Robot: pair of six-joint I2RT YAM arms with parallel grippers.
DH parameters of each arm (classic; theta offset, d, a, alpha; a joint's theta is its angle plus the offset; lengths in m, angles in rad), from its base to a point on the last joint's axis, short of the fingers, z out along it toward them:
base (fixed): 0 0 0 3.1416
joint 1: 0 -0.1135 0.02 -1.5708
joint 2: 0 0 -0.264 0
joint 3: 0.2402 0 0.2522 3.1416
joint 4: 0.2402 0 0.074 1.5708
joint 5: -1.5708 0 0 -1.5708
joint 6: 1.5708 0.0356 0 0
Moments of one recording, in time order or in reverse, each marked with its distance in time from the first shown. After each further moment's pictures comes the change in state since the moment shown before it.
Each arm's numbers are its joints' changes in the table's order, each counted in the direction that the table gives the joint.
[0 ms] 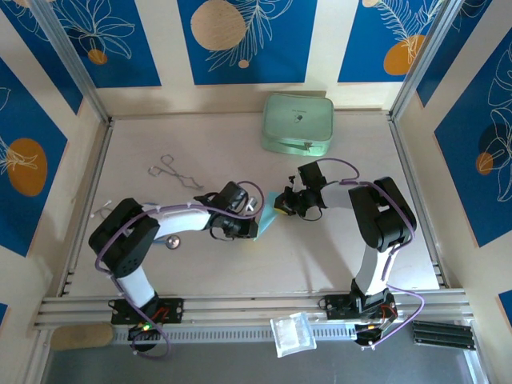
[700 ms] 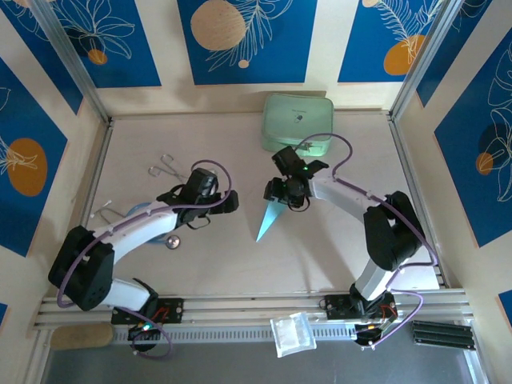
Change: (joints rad) left arm -0.169 0.307 -0.080 0.063 0.481 0.033; right arm -0.243 0.137 0.333 0.612 -0.561 0.074
